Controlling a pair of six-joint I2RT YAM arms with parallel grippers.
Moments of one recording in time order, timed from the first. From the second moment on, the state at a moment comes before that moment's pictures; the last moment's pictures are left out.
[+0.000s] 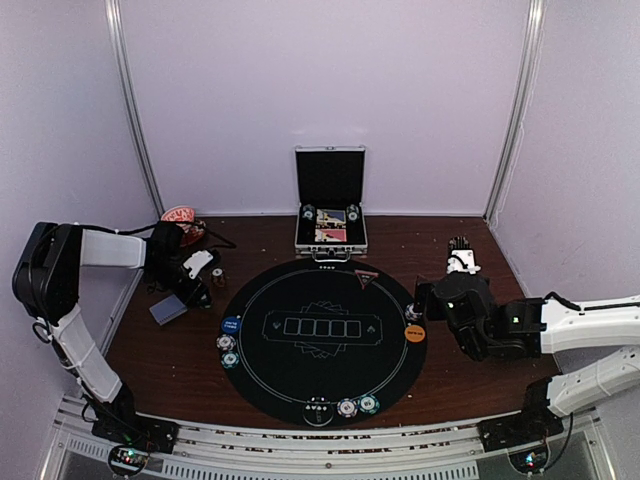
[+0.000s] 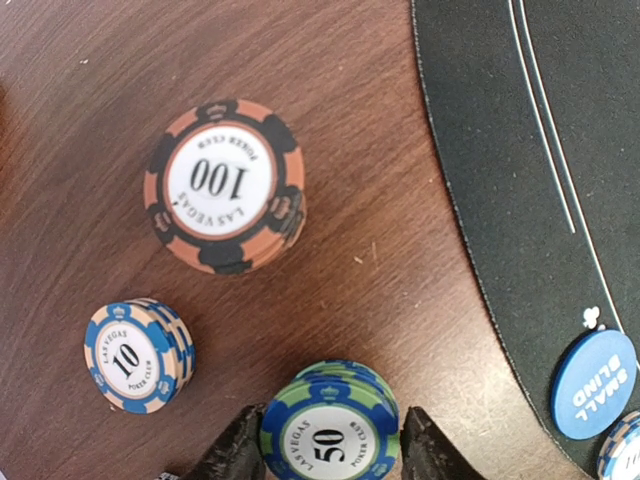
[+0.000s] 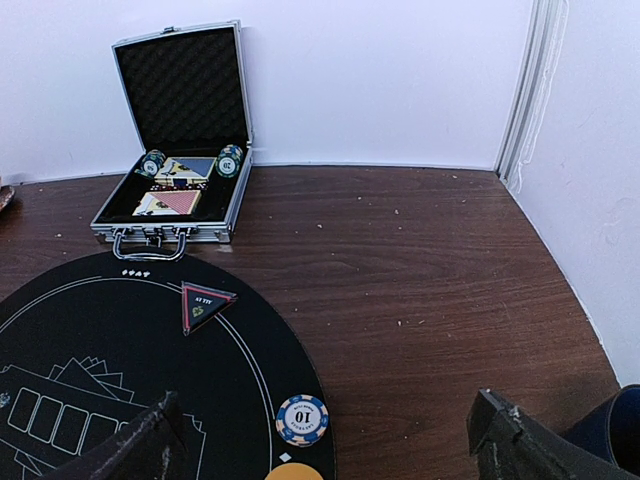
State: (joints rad) left arm -0.15 1.72 0.97 -0.38 0.22 0.51; right arm 1.04 1.10 0.61 -0.09 1.00 0.52
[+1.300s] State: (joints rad) left arm -0.17 1.57 1.03 -0.48 0.27 0.53; right arm 1.05 1.10 0.61 -0.09 1.00 0.52
